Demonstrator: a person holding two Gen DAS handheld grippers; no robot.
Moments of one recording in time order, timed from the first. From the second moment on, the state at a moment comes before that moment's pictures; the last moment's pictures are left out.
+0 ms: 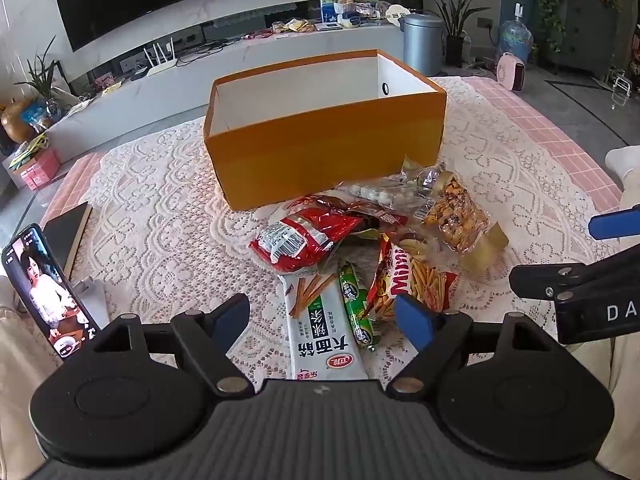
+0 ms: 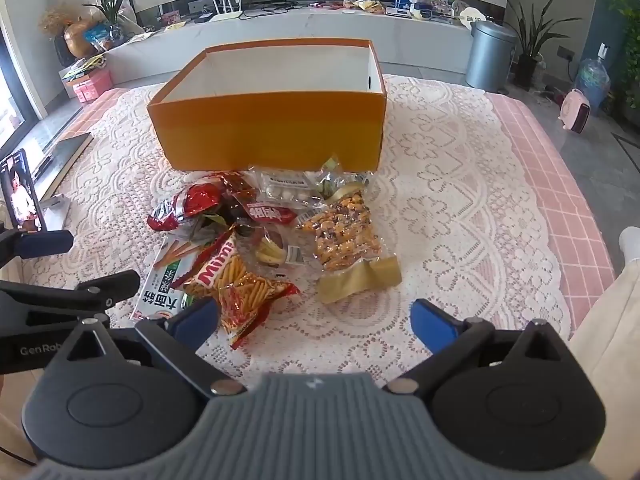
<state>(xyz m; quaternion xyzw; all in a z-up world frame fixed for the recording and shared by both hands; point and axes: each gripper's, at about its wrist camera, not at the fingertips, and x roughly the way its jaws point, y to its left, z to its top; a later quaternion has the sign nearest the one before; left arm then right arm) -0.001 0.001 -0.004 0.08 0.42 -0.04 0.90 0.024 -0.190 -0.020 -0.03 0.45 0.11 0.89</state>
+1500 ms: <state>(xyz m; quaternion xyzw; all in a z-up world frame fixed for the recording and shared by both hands) -0.002 0.002 -0.006 0.08 0.43 -0.04 0.90 0.022 -0.184 -0.024 -0.03 0.46 0.11 0.88</state>
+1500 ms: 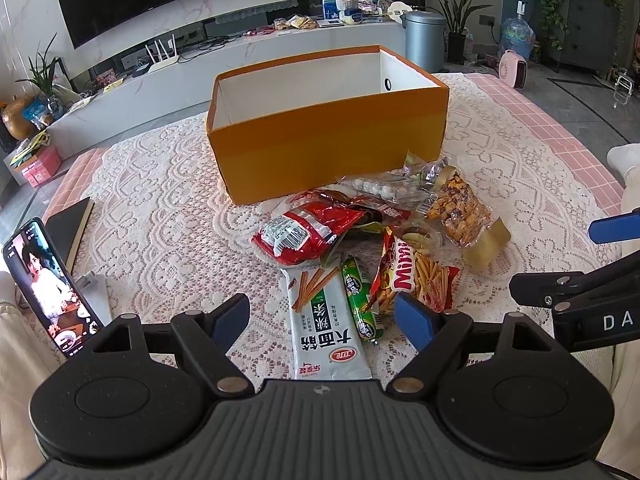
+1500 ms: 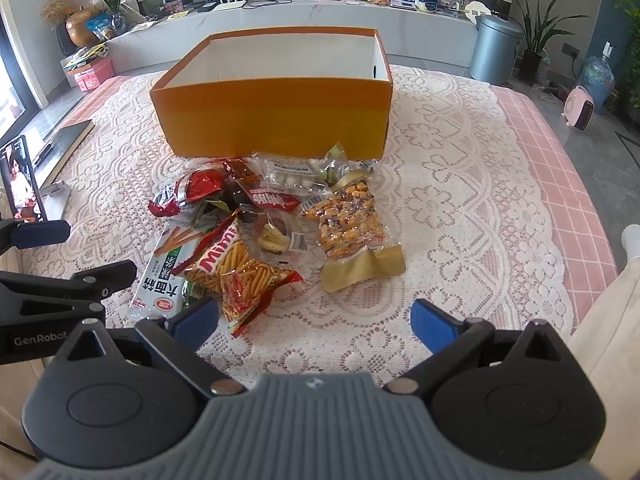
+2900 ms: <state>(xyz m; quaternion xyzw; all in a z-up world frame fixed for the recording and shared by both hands) 0.008 0.014 -0.009 0.03 0.43 -0.07 0.90 0.015 -0.190 -0.025 -0.04 0.35 0.12 0.93</state>
